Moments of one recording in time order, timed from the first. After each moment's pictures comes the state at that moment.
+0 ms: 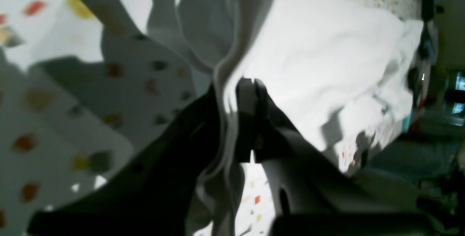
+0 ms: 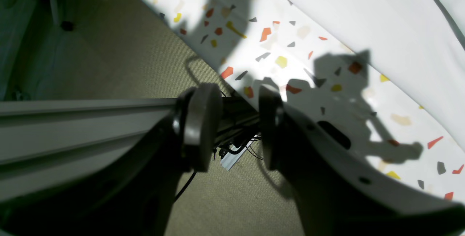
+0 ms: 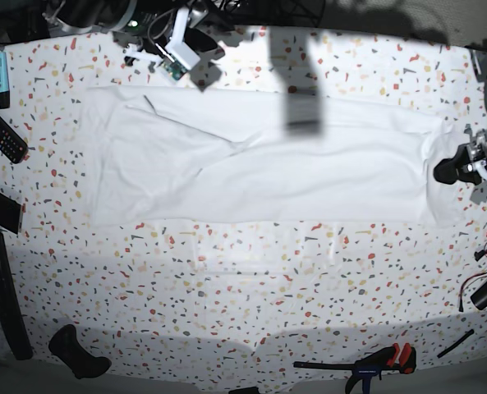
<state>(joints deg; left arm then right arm) -7.2 -33.2 -15.0 61.1 -72.7 -38.1 71.9 -38.7 17.2 -1.9 134.2 33.9 34.6 -65.3</state>
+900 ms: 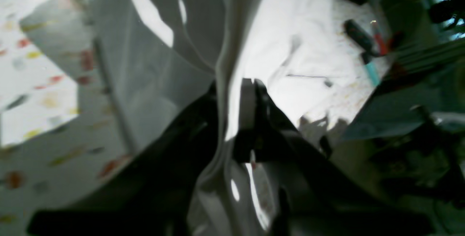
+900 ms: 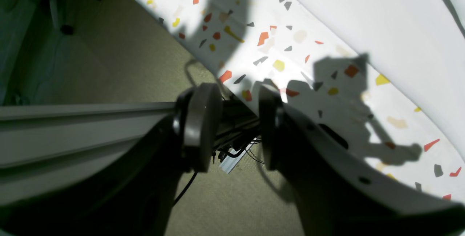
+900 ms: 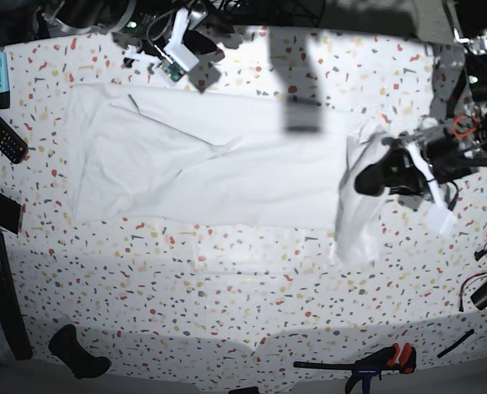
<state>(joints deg) 1.7 -15.8 -15.0 98.0 -70.5 -34.6 72.3 -38.7 17.2 -1.9 134.2 33.9 34.6 -64.5</state>
